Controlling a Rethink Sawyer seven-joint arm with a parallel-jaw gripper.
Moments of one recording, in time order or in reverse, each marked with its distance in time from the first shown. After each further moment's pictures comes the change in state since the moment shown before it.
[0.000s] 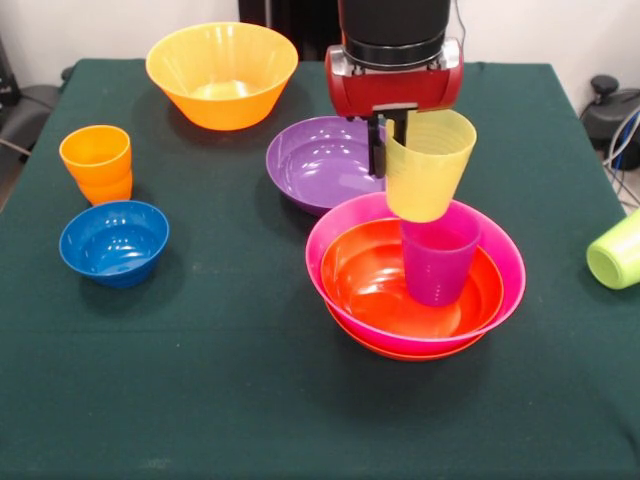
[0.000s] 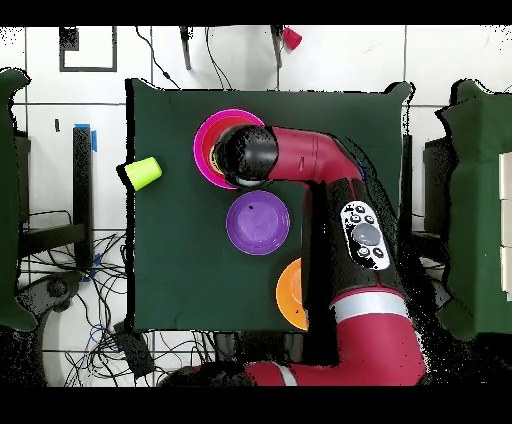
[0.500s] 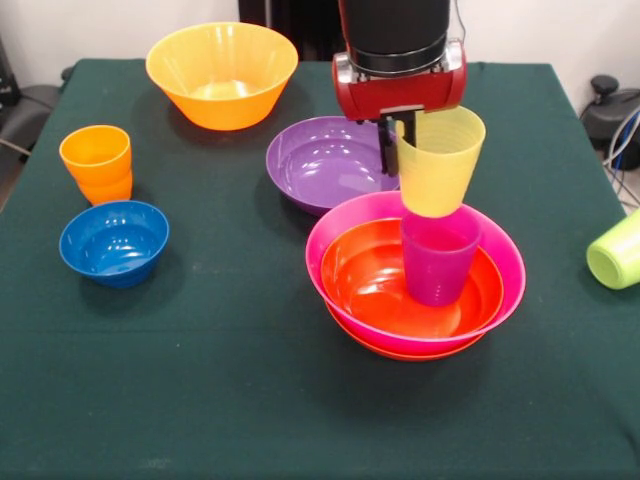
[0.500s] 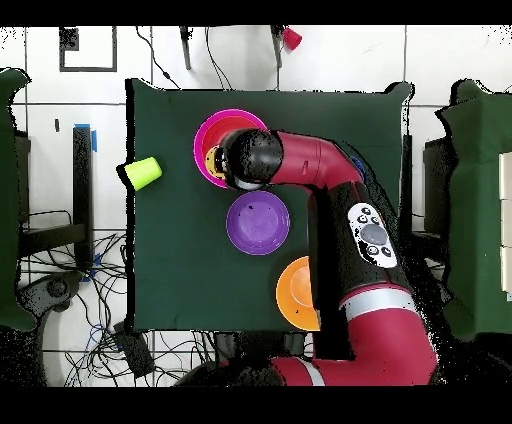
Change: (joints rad) arm -0.043 0.006 0.056 0.043 0.021 0.000 0.000
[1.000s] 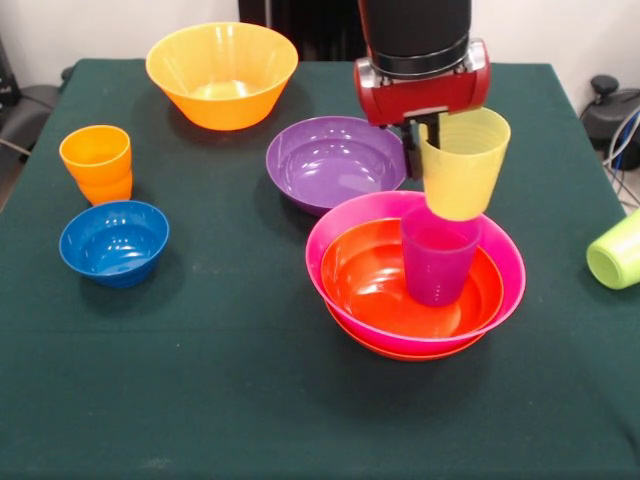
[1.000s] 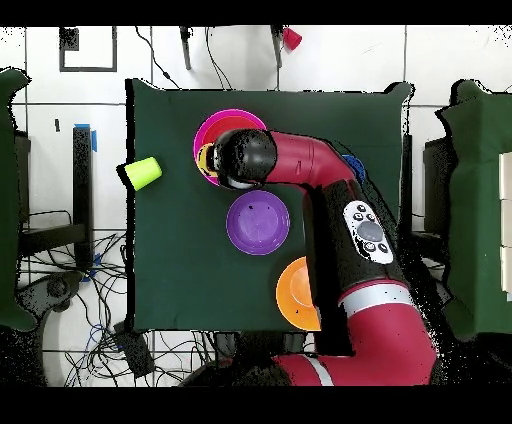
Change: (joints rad) arm -0.014 0.002 0.050 0.015 -0.001 -0.034 0.000
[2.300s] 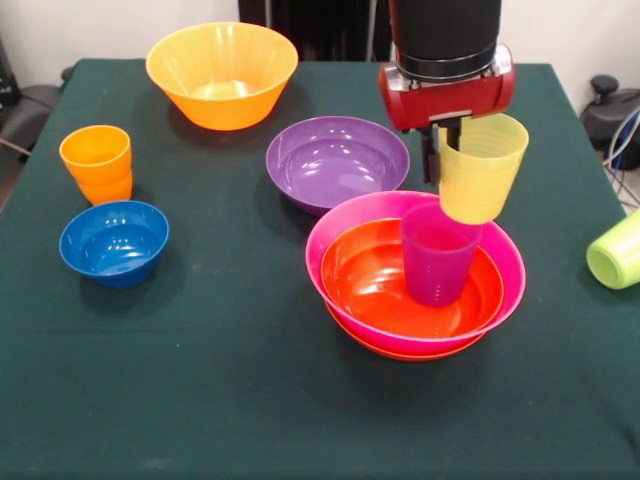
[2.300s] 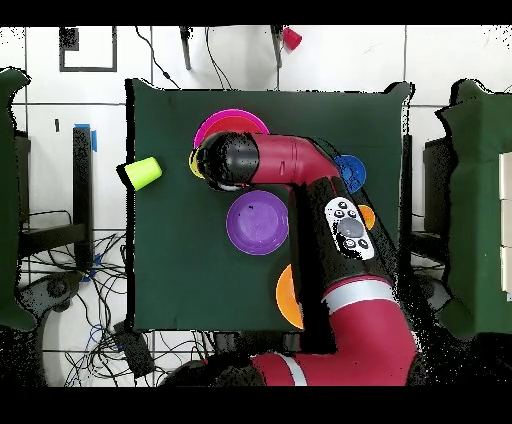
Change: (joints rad) arm 0.049 0.002 -0.021 -0.009 -0.045 -0.016 0.000
